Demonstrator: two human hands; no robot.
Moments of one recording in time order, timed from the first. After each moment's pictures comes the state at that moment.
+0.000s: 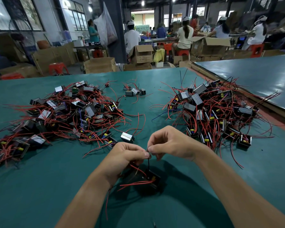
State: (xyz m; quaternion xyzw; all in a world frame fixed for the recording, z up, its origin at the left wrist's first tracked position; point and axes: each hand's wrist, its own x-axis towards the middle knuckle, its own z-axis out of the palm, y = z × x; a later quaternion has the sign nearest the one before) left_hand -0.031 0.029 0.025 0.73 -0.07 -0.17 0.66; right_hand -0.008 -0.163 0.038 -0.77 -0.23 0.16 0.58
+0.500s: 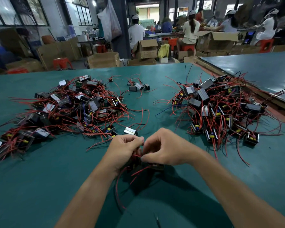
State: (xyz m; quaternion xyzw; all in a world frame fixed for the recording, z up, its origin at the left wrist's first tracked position) left_hand -0.022 0.027 0.016 0.73 0.01 -0.07 0.68; right_hand -0.020 -0.141 0.030 -0.85 -0.28 0.09 0.44
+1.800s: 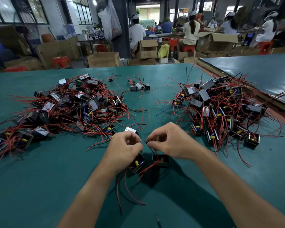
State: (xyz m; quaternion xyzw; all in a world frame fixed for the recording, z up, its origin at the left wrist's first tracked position) left_hand -0.021 0.033 0.014 0.84 -0.03 0.02 0.54; right_hand -0.001 -0.150 0.020 -0.88 -0.22 0.00 0.42
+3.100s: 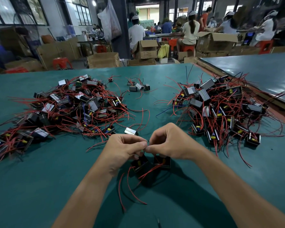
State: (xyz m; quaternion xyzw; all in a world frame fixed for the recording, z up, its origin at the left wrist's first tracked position) left_hand -0.027 0.033 0.026 0.73 -0.02 -0.08 0.68; right_hand -0.006 -0.150 0.025 -0.84 -0.22 0.06 0.50
